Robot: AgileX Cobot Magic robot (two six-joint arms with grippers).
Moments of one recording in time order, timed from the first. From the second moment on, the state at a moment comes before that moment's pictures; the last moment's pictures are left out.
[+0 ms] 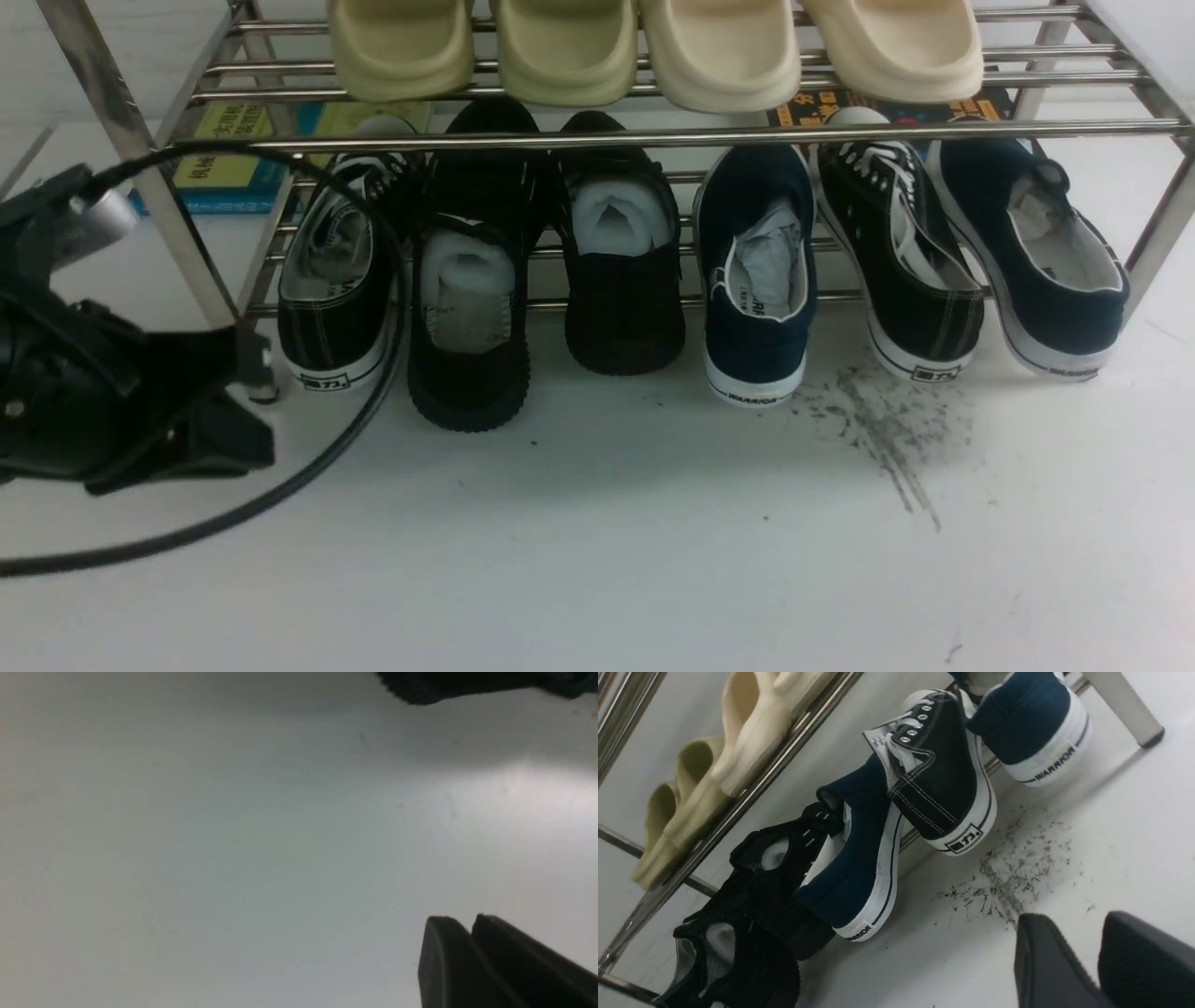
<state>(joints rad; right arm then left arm) 0.04 -0.01 -0.03 0.59 0.26 0.24 -0.07 1.14 -0.94 -0.42 0.95 0.00</state>
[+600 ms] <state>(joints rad) 0.04 0.47 -0.59 0.20 0.89 0.04 -0.35 1.42 -1.11 -0.25 0.65 -0.12</state>
